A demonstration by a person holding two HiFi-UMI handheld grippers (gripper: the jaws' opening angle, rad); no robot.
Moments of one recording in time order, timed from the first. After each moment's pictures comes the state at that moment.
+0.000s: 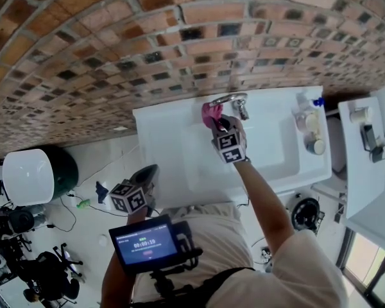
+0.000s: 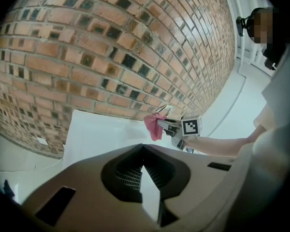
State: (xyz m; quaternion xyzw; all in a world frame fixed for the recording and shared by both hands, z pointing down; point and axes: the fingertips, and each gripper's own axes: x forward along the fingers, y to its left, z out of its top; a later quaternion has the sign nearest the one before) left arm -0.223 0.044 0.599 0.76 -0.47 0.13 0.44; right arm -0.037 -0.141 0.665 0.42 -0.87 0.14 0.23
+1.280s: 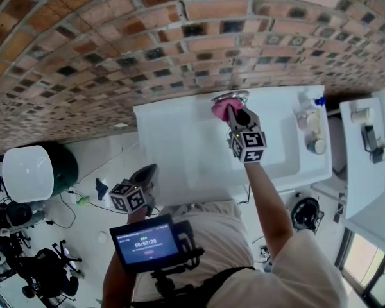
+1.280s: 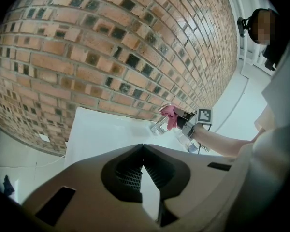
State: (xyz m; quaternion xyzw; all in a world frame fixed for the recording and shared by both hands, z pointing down) left arm -0.231 0.053 0.607 0.75 -0.48 0.13 0.44; right arm 0.025 -0.164 0.590 0.50 -0.84 0.18 0.09
